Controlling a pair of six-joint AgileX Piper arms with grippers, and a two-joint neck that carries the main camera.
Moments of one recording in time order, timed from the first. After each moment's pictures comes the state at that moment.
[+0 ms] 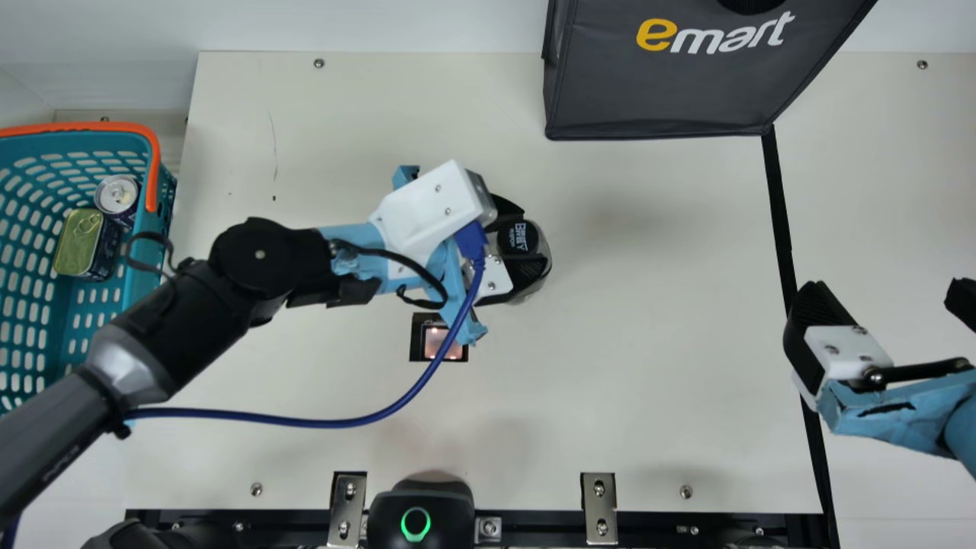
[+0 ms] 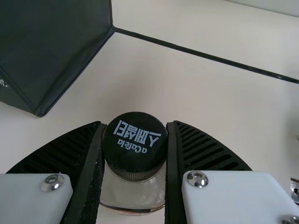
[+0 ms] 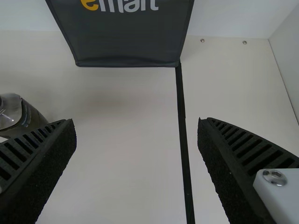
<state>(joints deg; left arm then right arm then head) -35.4 90.6 -60.9 -70.0 31.7 83.2 0.7 42.6 -69.8 -0.9 69.6 -2.2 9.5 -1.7</state>
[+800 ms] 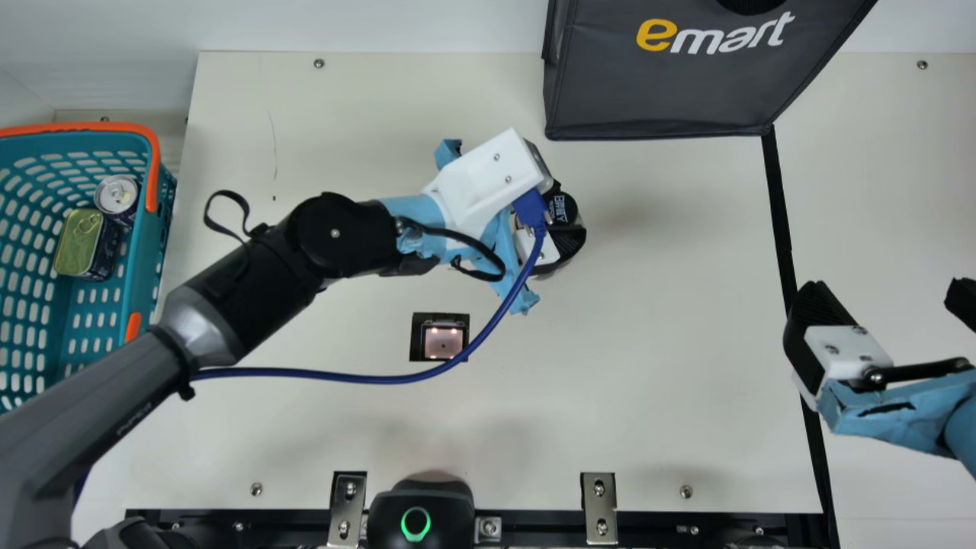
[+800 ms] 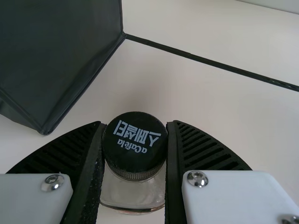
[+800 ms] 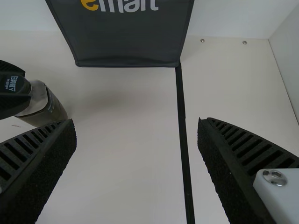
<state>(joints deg) -40.2 98.1 -71.0 -61.0 26.5 72.0 0.7 42.6 -69.8 -0.9 69.6 -2.2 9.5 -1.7</state>
